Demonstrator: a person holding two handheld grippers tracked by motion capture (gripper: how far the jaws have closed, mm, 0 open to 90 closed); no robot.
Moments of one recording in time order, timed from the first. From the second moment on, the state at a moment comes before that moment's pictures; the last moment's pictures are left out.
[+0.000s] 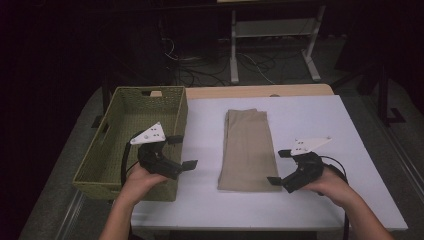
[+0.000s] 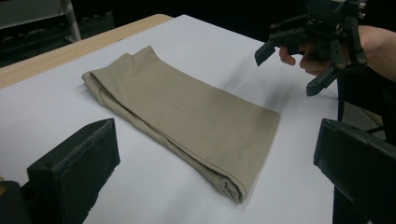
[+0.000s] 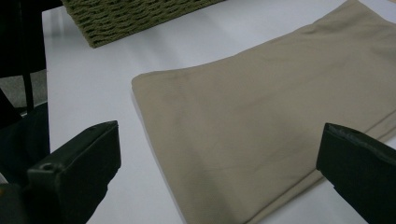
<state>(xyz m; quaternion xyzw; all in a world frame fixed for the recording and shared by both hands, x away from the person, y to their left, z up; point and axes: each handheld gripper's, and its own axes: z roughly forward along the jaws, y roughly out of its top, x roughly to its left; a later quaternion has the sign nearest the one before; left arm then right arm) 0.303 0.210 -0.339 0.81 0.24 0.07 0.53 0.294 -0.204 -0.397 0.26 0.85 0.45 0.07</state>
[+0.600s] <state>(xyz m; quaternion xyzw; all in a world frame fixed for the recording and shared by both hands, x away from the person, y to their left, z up) 0.303 0.211 -0.339 0.81 0.24 0.07 0.53 0.304 -0.187 -0.398 0.24 0.86 0.45 0.05</state>
